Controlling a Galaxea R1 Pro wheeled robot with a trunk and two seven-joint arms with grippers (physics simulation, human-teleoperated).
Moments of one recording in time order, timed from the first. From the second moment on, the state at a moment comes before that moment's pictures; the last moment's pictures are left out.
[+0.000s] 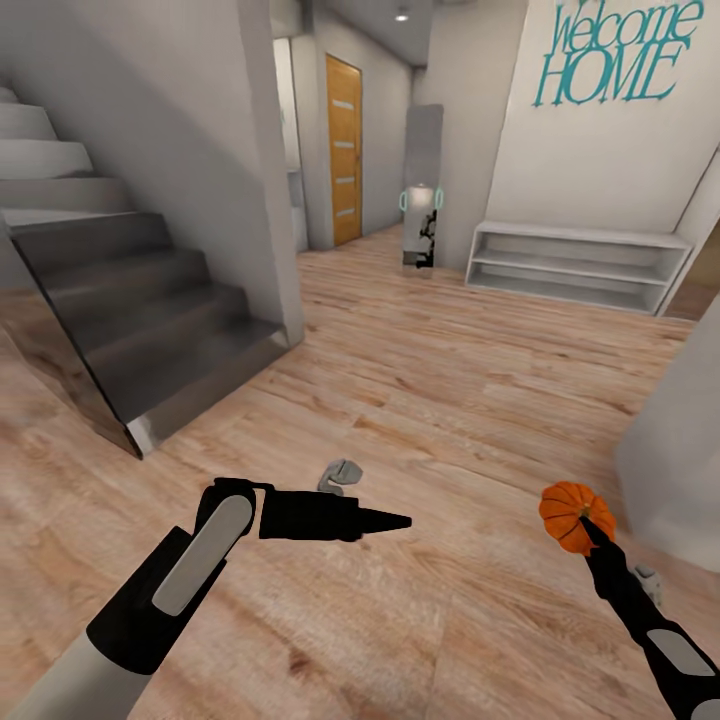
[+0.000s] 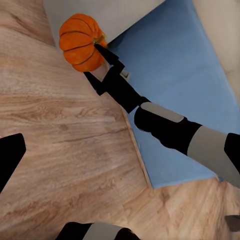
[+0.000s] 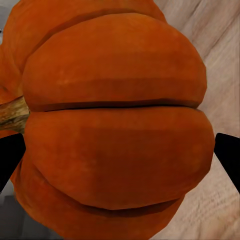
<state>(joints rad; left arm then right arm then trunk) -0.60 0.13 -0.49 -1.52 1.05 1.05 -0.26 -0.54 -0.31 -0.44 -0.35 -1.11 0.18 0.62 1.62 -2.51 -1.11</state>
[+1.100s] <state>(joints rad) -0.60 0.13 -0.49 -1.52 1.05 1.05 -0.26 -0.55 -0.30 -0.42 -0.35 -1.11 0.18 0.61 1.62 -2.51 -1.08</state>
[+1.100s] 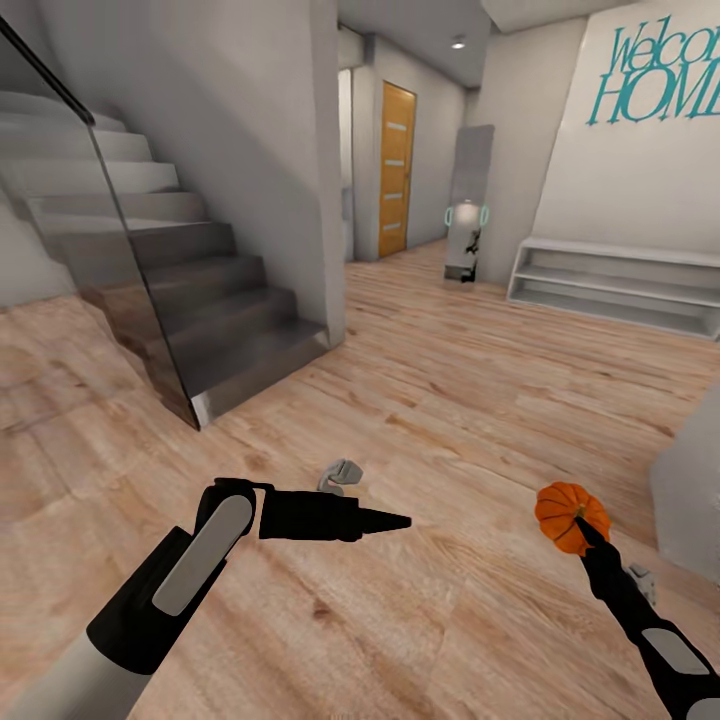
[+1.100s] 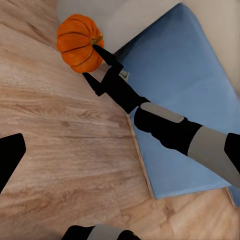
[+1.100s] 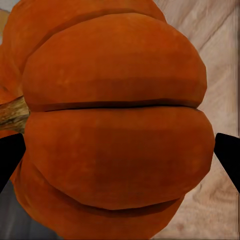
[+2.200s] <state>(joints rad) -0.60 0.13 -0.49 -1.52 1.04 1.05 -0.26 -0.55 -0.29 -0.38 -0.35 -1.11 0.18 0.61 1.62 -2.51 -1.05</state>
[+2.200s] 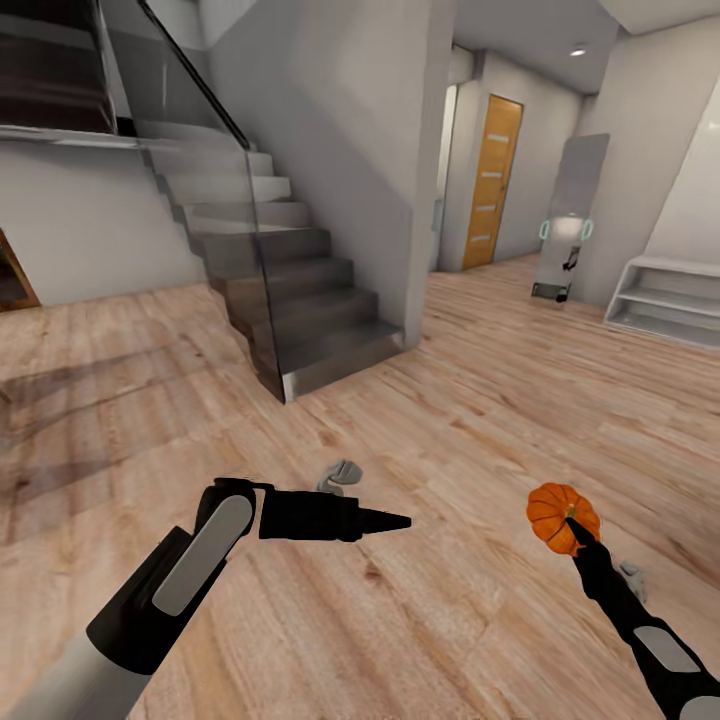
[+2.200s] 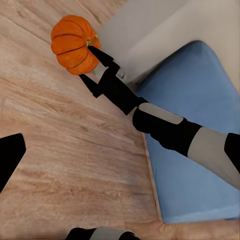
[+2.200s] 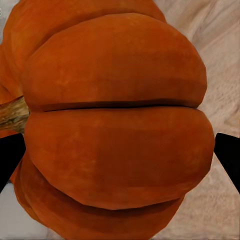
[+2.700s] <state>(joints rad) -0.60 0.13 -0.49 -1.52 1.04 1.05 -0.26 -0.56 -0.28 -0.37 -0.35 -1.11 0.18 0.60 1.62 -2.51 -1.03</state>
